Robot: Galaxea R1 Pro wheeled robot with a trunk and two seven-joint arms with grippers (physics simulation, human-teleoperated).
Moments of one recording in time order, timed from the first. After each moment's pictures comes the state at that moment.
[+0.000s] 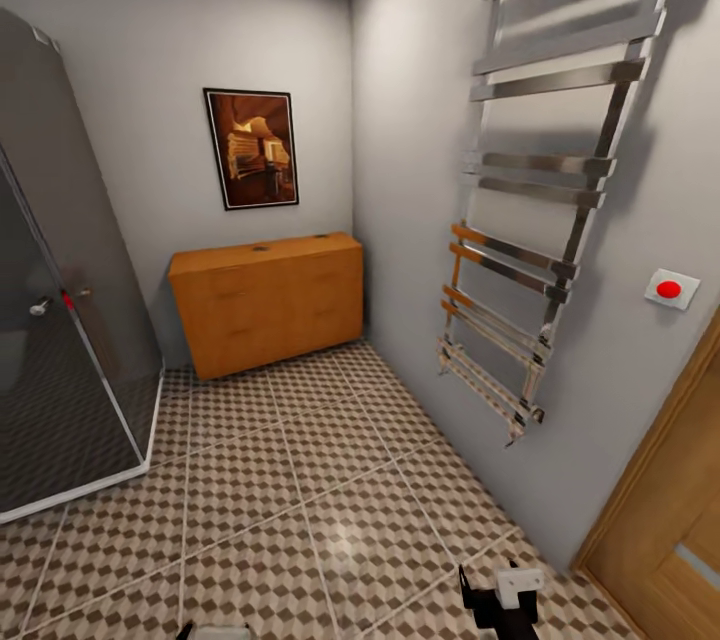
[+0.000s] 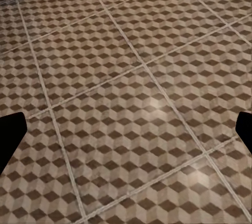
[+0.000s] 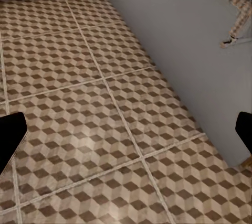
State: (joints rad) left arm -0.38 -0.01 -0.34 0.08 0.20 -0.72 0.16; right arm -0.44 -0.01 0.07 -0.02 0.06 -0.72 -0.09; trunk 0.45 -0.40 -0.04
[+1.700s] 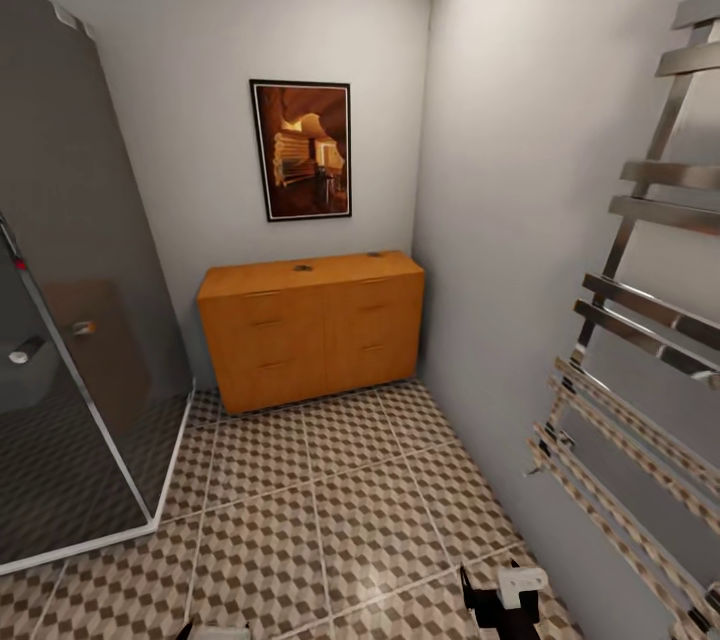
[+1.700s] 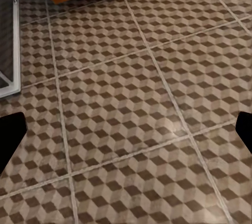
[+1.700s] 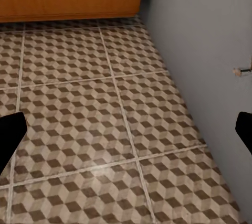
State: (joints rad) left arm -0.38 -0.01 -0.34 0.08 0.20 -0.72 0.16; right arm -0.44 -0.01 0.07 -0.02 0.06 -0.73 -0.09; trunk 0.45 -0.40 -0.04
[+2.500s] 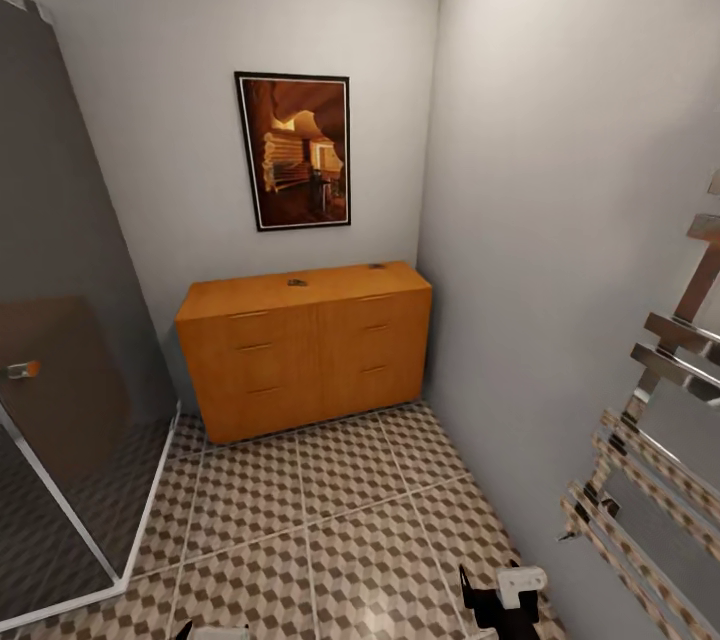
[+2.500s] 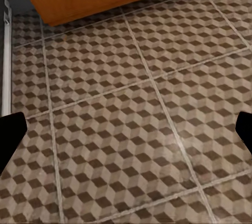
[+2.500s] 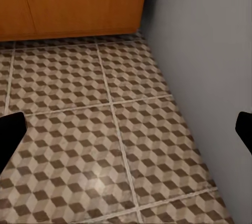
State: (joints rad) left arm -0.38 -0.01 -0.34 0.08 0.20 -0.72 0.16; right arm -0.44 -0.01 0.07 -0.02 0.06 -0.73 -0.09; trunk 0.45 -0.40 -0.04
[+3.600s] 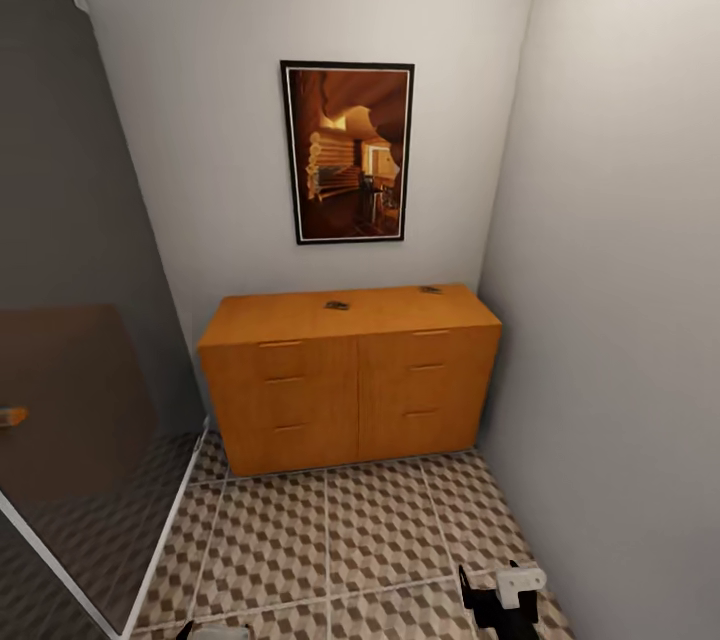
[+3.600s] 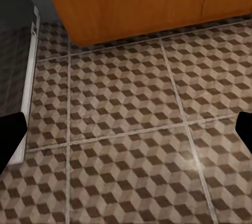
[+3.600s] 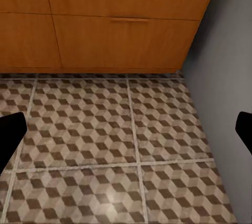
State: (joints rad) left arm -0.38 -0.01 -0.34 0.08 0.20 -0.72 0.16; right arm -0.44 -0.01 0.07 -0.02 0.06 -0.73 -0.09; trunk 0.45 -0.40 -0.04
